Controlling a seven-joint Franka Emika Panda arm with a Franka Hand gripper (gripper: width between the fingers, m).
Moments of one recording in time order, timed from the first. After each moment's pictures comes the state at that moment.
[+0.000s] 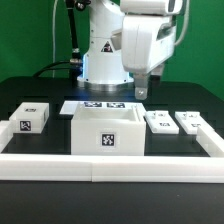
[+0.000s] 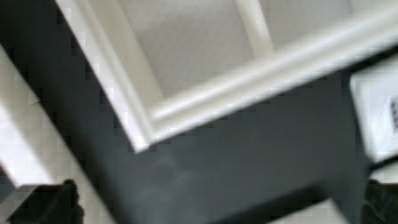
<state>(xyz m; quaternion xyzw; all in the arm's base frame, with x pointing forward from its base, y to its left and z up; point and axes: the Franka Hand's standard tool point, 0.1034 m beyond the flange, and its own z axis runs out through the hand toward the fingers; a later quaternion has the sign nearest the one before) 0.548 0.031 0.099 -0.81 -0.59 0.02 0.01</state>
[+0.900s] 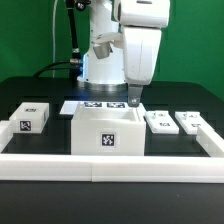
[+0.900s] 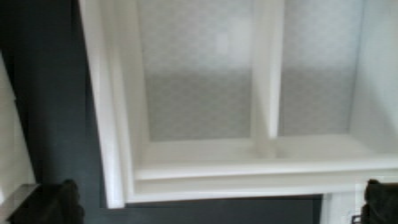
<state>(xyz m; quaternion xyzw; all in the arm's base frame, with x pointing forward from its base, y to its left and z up) 0.539 0.010 0.089 -0.72 -0.70 0.02 0.00</state>
